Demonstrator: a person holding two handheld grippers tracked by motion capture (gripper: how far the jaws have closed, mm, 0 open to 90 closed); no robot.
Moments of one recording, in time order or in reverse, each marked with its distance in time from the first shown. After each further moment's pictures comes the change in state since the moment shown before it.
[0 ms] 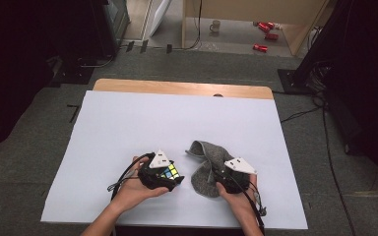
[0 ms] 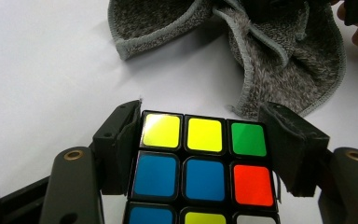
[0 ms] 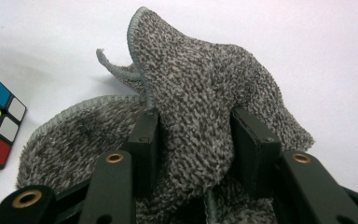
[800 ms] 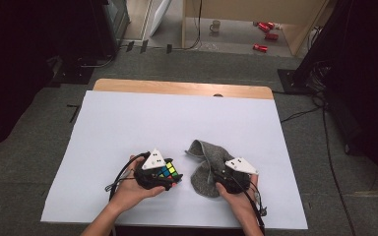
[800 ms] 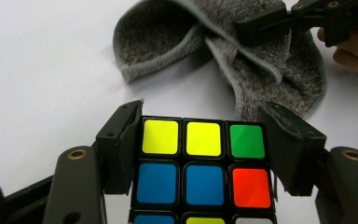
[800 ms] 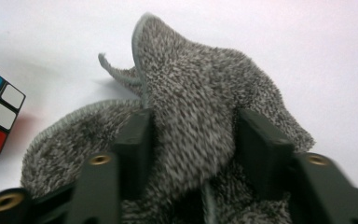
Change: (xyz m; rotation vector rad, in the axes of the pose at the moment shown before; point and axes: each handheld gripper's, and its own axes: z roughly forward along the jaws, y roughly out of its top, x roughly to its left) left arm 0.002 -0.001 -0.014 -0.099 -0.009 0.014; right arm -0.001 0.002 -0.003 -0.015 0.017 0.007
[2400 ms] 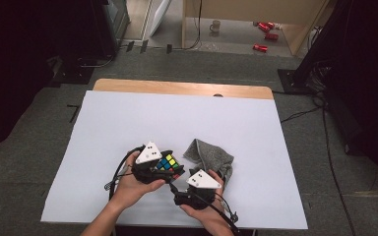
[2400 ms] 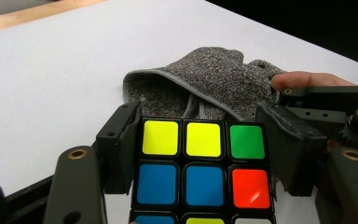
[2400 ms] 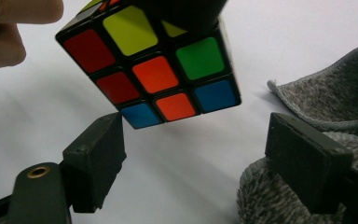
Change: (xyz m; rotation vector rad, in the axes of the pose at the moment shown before) left arm 0.001 0.020 -0.014 -0.114 0.008 -0.066; right arm 0.097 -0.014 0.014 -0.022 0.246 -0.127
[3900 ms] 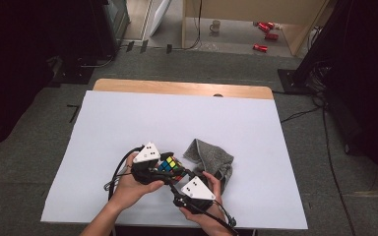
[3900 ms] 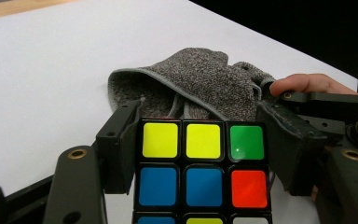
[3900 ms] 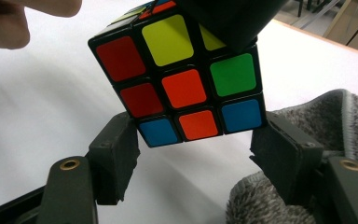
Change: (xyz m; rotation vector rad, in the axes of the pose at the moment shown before) left arm 0.001 -0.001 -0.003 0.000 -0.059 -0.032; right arm 0.013 -0.005 -0.004 -0.079 -0.082 -0.192
